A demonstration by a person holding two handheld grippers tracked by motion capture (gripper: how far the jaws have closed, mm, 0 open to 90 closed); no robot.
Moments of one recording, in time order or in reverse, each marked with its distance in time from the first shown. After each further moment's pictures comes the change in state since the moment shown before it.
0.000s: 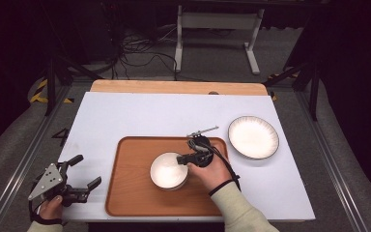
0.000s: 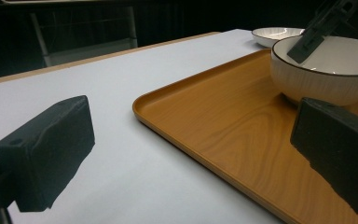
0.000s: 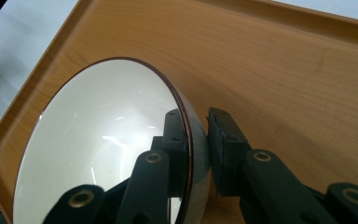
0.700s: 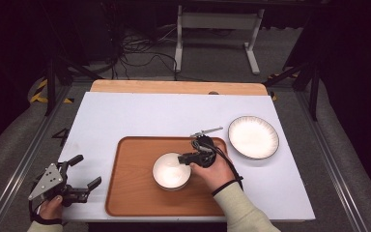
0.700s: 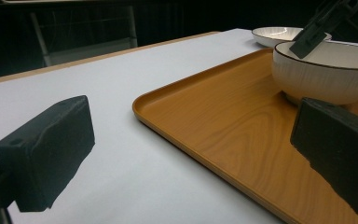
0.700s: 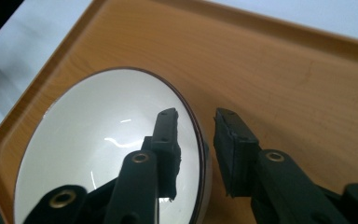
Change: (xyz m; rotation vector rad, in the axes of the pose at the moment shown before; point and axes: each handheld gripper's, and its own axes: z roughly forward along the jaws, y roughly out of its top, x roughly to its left) left arm 0.000 0.000 0.000 -0.002 0.002 -0.001; right arm -0.006 -0.004 -0.007 -0.058 0.013 -0.043
